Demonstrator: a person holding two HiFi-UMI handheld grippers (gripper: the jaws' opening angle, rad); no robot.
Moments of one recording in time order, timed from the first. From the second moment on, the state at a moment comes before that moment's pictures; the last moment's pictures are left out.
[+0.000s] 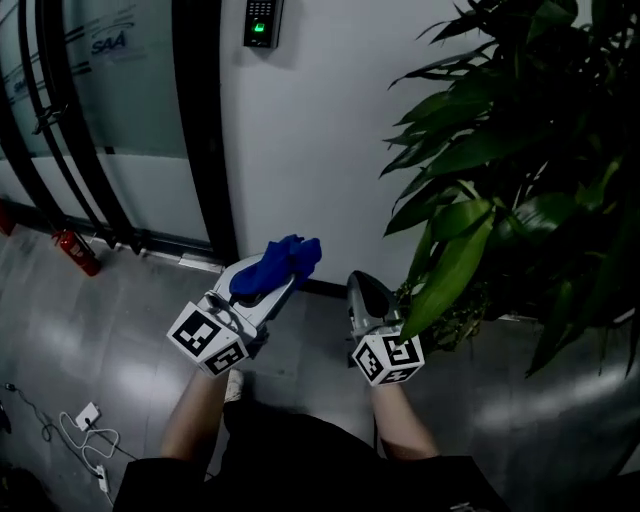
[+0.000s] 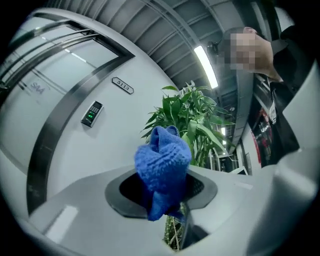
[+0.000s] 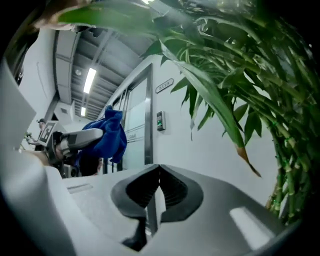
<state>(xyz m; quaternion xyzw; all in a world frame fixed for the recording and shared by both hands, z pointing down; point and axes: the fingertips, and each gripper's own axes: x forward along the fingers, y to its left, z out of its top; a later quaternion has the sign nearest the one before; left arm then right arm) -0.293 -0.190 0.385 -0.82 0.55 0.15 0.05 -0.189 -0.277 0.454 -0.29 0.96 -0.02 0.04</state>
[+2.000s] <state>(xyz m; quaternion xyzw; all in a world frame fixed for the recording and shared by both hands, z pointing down) -0.163 -0.378 0.216 -0.90 0.14 -0.03 0.40 -0.162 -0.385 0.296 -0.55 0.81 0.13 0.18</state>
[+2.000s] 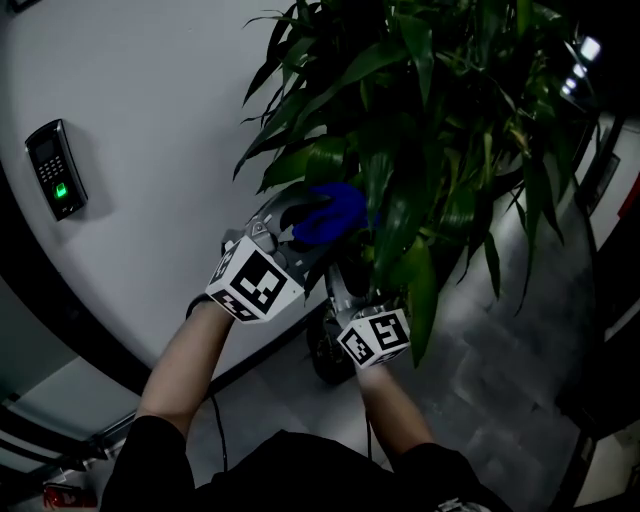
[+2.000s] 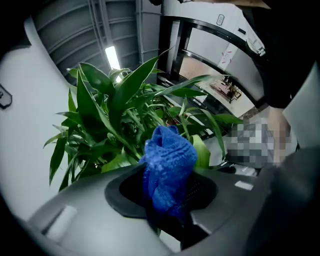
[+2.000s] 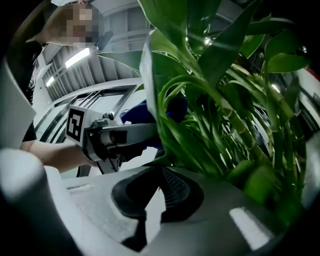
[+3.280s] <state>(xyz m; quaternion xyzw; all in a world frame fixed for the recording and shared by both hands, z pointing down) -0.232 -0.337 0.322 -0.98 0.13 0.06 0.12 -0.183 -0.356 0.335 -0.54 0.82 0.08 0.17</state>
